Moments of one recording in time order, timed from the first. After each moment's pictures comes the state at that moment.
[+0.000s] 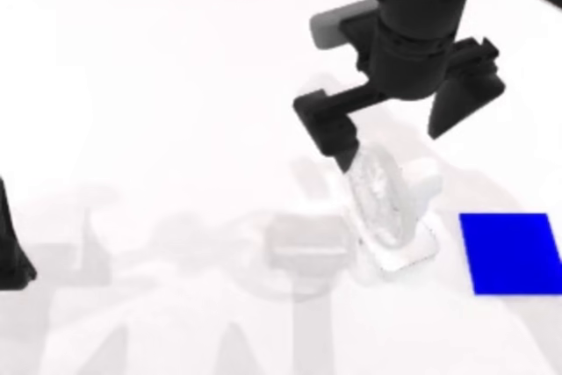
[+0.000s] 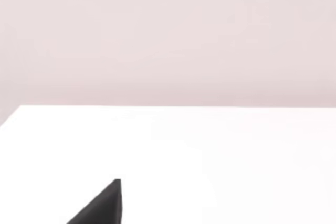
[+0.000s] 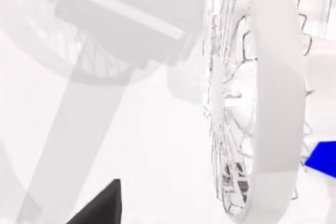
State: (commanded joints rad) left arm 0.00 0.00 0.00 0.00 0.00 0.00; right arm 0.64 2.05 2.00 -1.52 0.00 0.23
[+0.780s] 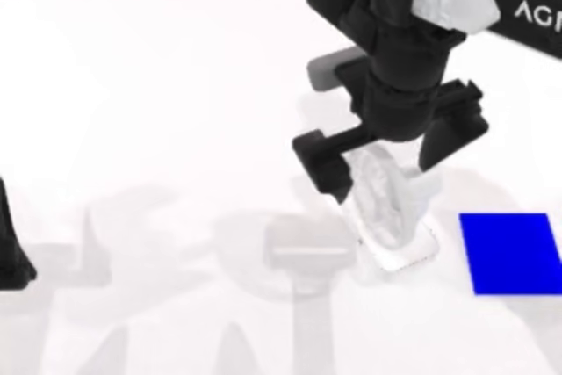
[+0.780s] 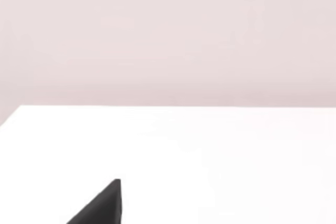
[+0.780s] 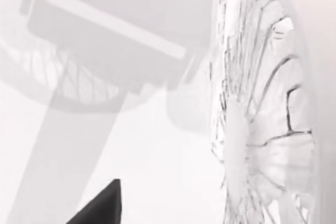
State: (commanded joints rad) left arm 0.00 0.00 0.00 0.00 0.00 0.00; right arm 0.64 2.04 1.78 -1.32 0.00 0.23
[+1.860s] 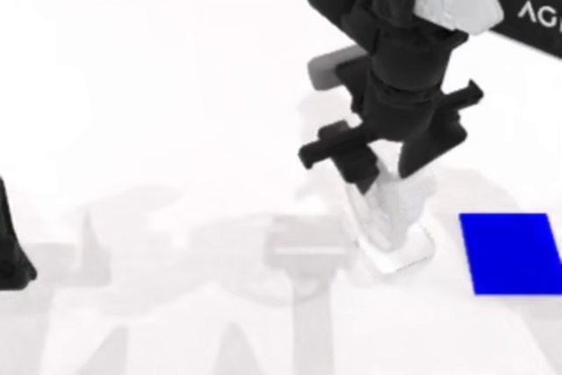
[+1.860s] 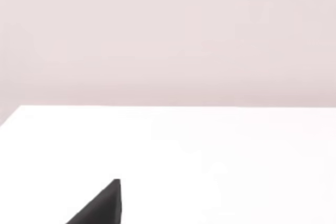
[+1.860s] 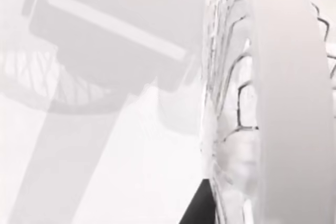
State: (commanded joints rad) left arm 0.00 0.00 0.00 0.00 0.00 0.00; right arm 0.64 2.04 1.78 -1.31 0.00 0.23
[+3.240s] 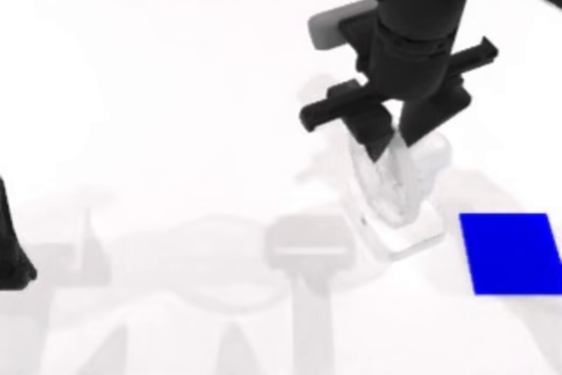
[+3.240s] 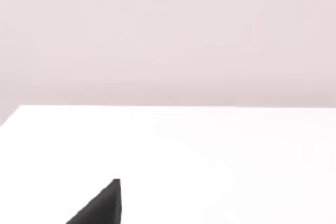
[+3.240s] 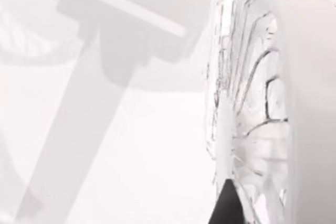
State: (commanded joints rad) left arm 0.00 0.00 0.00 0.00 0.00 0.00; right arm 0.64 2.04 2.00 -1.52 0.00 0.22
